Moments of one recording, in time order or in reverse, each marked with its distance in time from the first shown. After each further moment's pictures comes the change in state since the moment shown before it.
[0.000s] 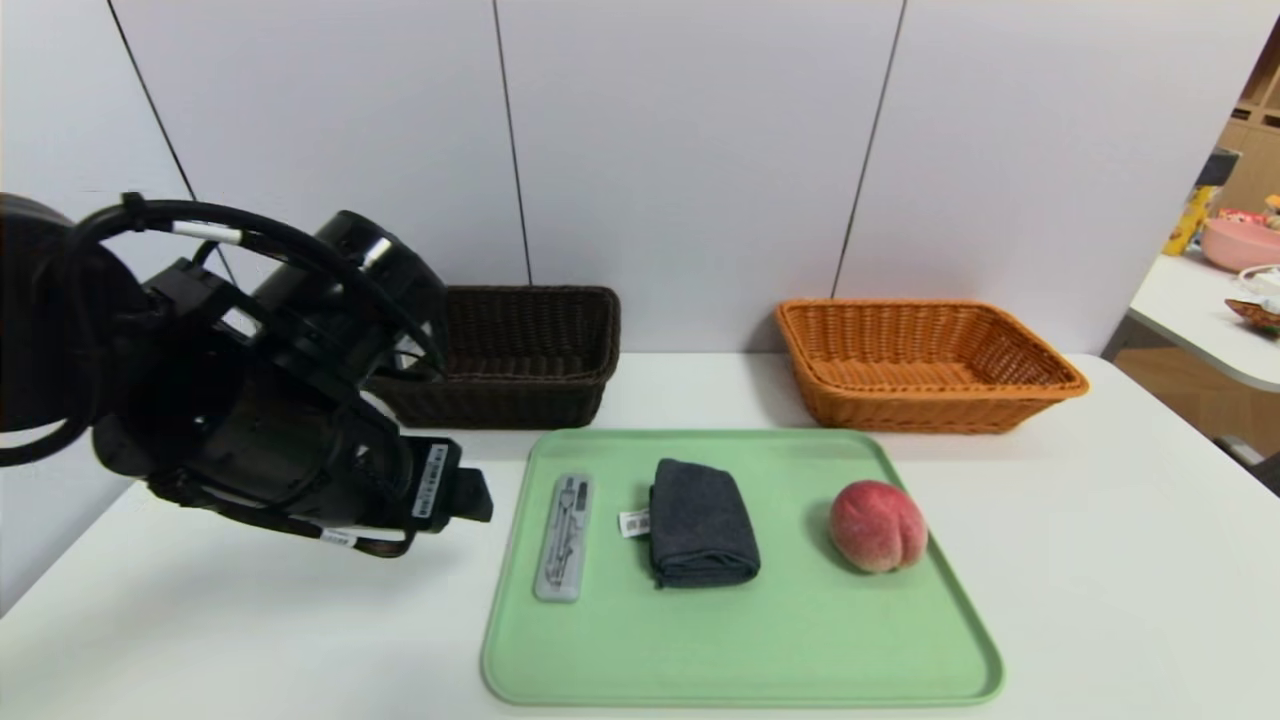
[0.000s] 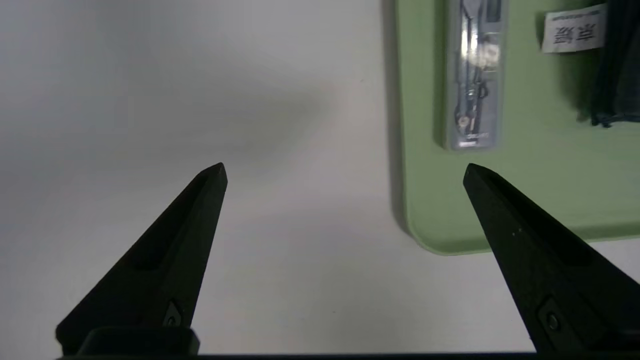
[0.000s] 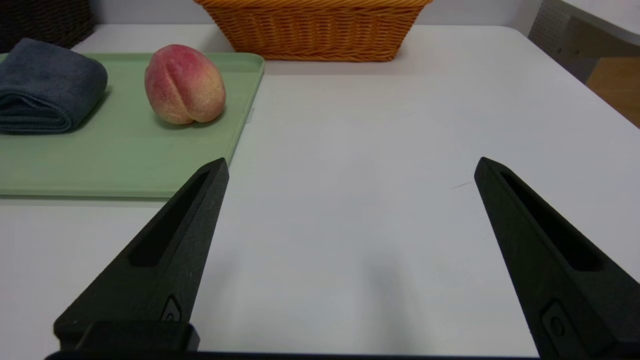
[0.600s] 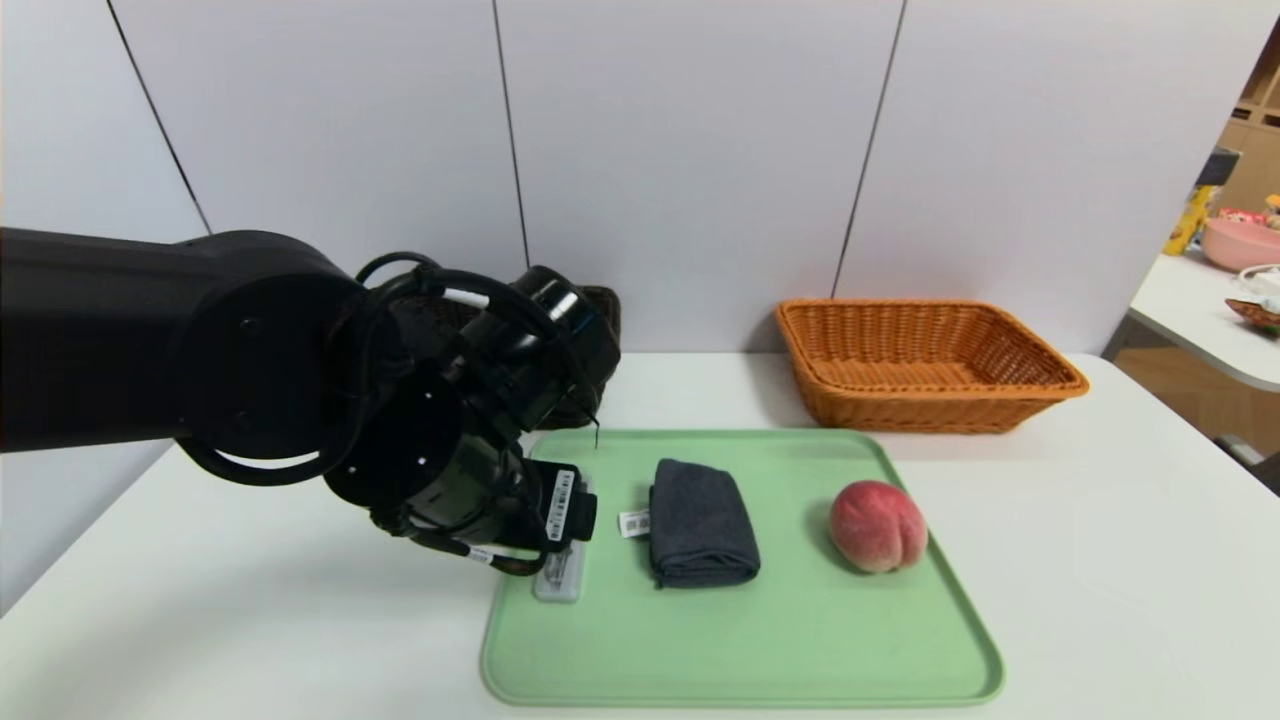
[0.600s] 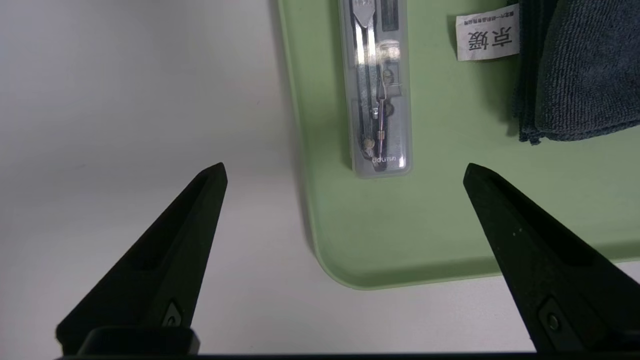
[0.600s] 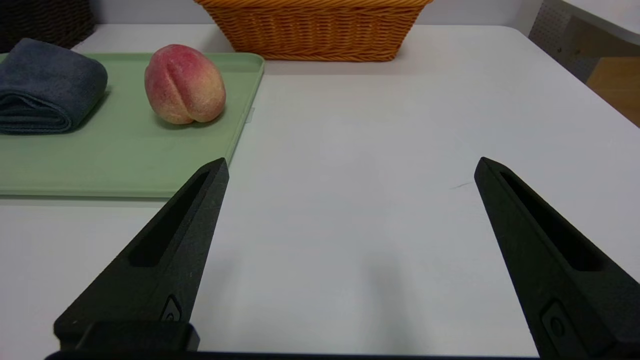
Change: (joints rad) left arm -0.168 0.178 -0.108 -0.006 0.091 -0.077; right arm 0.000 0.000 0.000 0.000 0.000 0.000
